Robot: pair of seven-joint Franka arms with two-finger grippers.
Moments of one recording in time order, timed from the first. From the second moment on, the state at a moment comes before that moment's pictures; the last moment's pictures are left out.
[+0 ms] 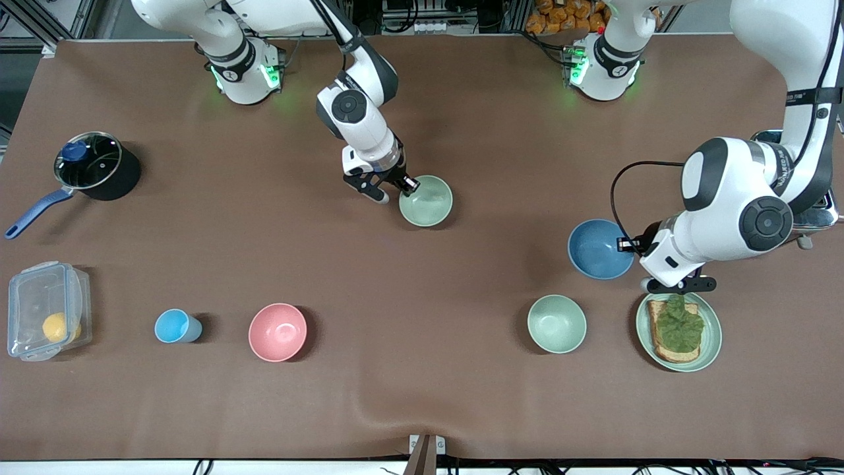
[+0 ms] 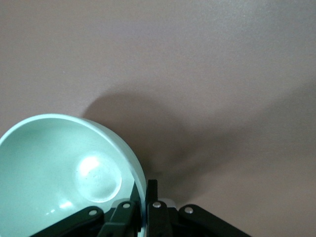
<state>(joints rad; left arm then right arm) 0.03 0.37 -0.21 -1.72 -0.01 1.88 -0.19 0.76 0.43 0.12 -2.19 0.25 2.82 1.27</state>
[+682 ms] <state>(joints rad) 0.02 0.37 -0.21 -1.67 -0.05 1.83 -0.19 0.76 0.44 0.12 -2.18 0.25 2.82 1.28</state>
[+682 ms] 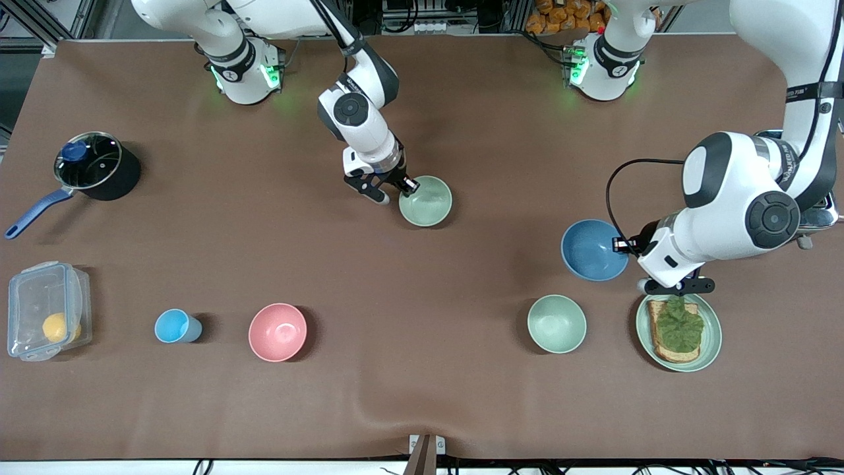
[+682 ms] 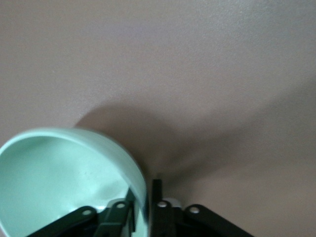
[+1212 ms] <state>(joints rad) -0.07 0.36 -0.22 -1.54 -0.16 1.70 -0.35 0.76 0.44 0.10 -2.15 0.25 2.79 1.34</state>
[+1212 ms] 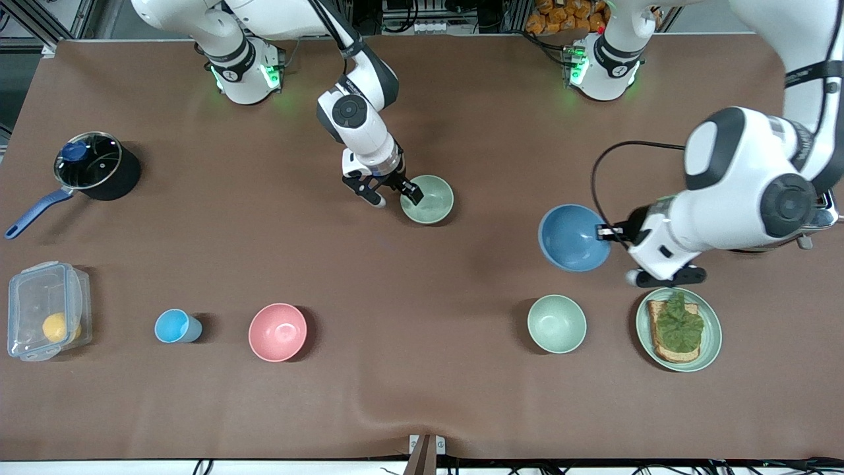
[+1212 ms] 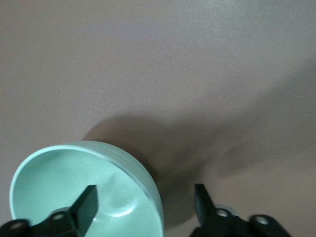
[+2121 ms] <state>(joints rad) -0.23 0.36 -0.37 -1.80 -0.16 1.94 -0.69 0.58 0.39 0.05 -1.96 0.42 2.35 1.49</state>
